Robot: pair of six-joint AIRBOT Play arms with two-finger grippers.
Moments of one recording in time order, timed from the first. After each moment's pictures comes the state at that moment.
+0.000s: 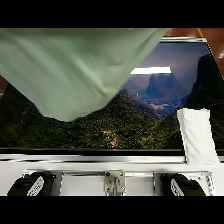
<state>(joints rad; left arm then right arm) 0.15 -0.72 1.73 0.99 -0.89 -1.42 -0.09 -0.80 1.70 -0.95 0.72 1.22</state>
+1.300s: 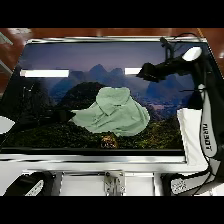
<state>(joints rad) -0.15 -0.76 0.71 0.79 -0.90 -1.39 0.00 -1.66 1.73 -0.88 1.31 1.35</state>
